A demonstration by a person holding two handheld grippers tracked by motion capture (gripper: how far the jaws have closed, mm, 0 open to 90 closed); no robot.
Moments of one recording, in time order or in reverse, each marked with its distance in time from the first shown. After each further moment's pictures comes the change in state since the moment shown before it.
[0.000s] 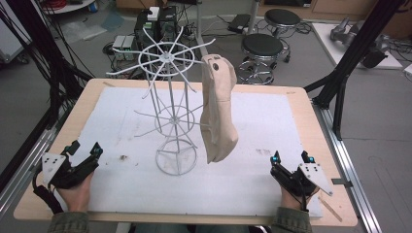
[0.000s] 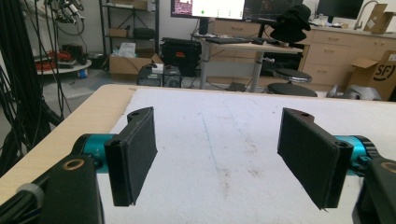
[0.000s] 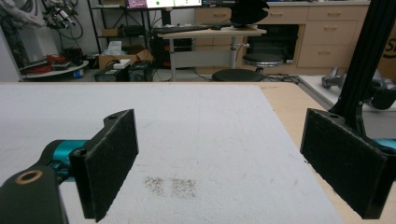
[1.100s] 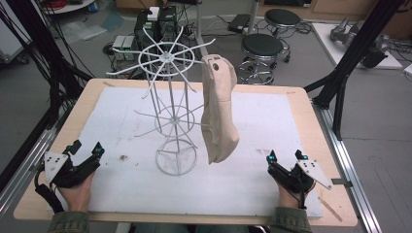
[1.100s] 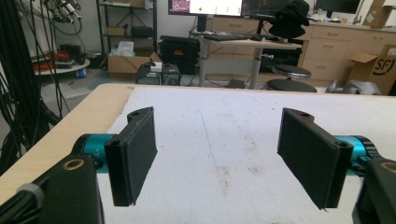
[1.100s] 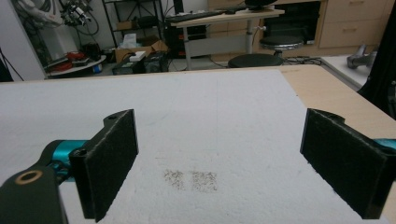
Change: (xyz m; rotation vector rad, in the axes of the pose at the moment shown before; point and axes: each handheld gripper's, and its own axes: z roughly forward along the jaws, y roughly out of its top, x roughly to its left) left arm -0.001 -0.001 0.003 0.013 -0.008 0.017; right arm 0.002 -0.002 0.010 0.054 0.068 0.063
